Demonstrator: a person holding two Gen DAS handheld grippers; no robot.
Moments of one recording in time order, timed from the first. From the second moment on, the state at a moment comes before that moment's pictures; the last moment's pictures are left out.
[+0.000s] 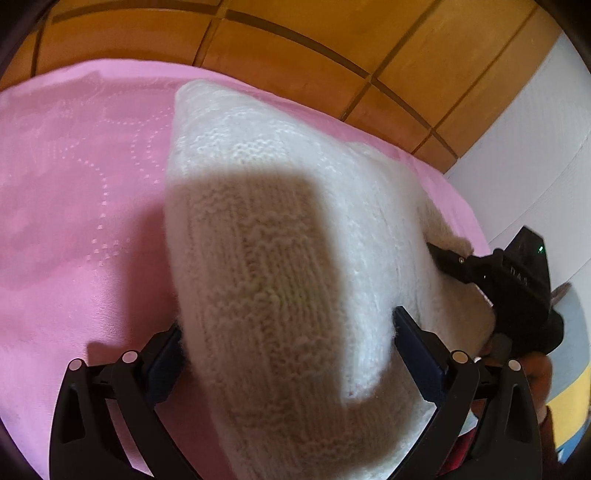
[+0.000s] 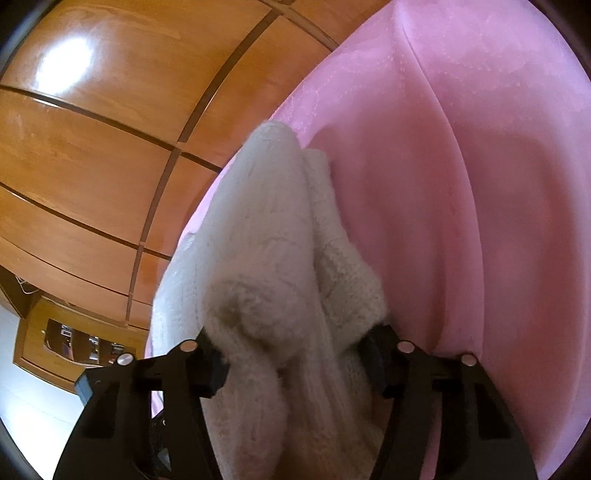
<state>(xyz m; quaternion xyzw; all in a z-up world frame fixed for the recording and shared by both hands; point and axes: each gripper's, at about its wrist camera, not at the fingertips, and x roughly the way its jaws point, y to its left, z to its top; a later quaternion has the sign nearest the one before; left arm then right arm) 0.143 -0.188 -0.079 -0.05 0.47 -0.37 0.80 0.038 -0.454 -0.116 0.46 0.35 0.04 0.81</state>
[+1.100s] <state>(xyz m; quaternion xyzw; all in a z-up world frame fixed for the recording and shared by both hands) 0.072 -0.117 -0.015 0.01 0.34 -0.34 0.88 0.022 -0.325 -0.056 0.30 0.31 0.09 0.90</state>
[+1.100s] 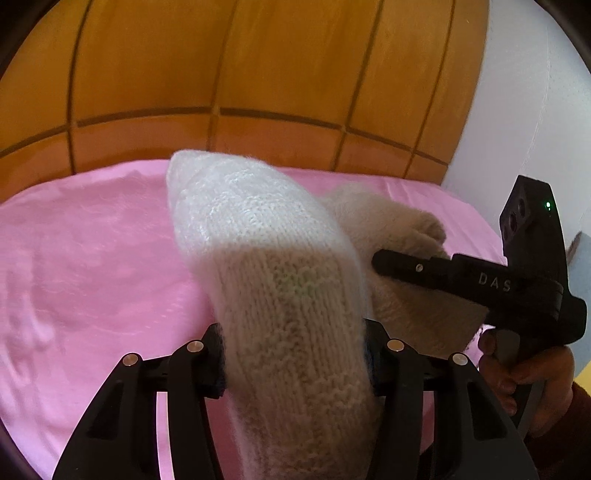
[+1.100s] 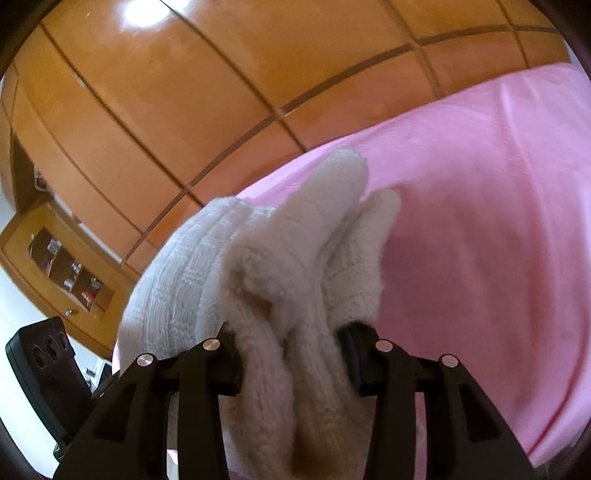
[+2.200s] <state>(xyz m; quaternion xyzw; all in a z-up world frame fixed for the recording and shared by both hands) 0.262 -0.131 -0.010 0.01 0.30 -0.27 0.92 0.193 -0.305 -0.035 0.18 0.23 0.11 0.95</state>
